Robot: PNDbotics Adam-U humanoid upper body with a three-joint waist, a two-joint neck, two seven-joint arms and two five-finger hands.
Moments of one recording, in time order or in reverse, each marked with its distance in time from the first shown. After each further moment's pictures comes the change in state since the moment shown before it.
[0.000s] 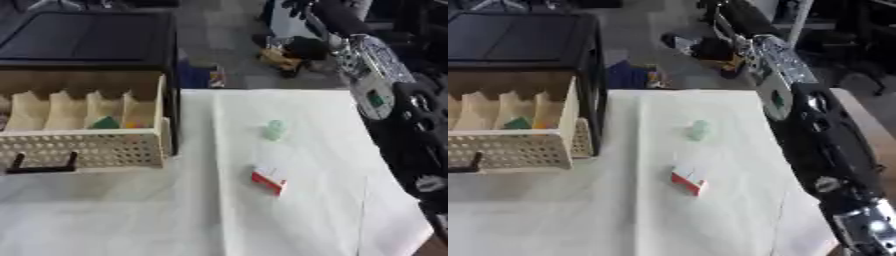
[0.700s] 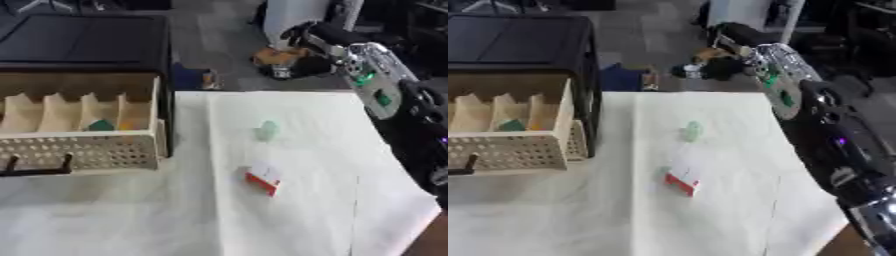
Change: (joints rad) left arm 0.018 -0.107 0.023 0.000 -0.017 0.130 -0.035; right arm -0.004 -0.083 0.112 0.068 -0.173 -0.031 0.146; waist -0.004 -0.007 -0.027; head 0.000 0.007
